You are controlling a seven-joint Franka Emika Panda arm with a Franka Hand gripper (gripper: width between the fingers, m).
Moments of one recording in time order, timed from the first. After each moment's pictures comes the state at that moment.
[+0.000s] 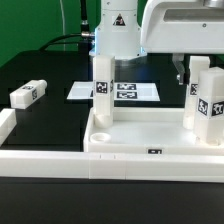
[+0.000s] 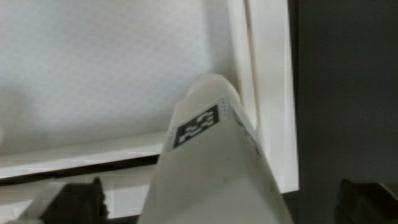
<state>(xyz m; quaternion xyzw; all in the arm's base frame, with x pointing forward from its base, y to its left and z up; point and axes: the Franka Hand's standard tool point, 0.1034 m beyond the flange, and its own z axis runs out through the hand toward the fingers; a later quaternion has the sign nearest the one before) 0.623 0.100 0.118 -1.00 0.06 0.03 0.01</state>
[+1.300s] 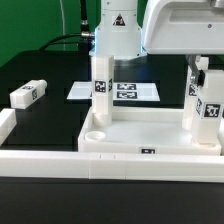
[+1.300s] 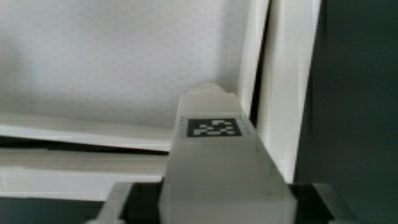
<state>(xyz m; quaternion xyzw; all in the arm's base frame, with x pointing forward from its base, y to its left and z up) 0.623 0.097 0.118 -1.00 0.05 0.02 0.00</state>
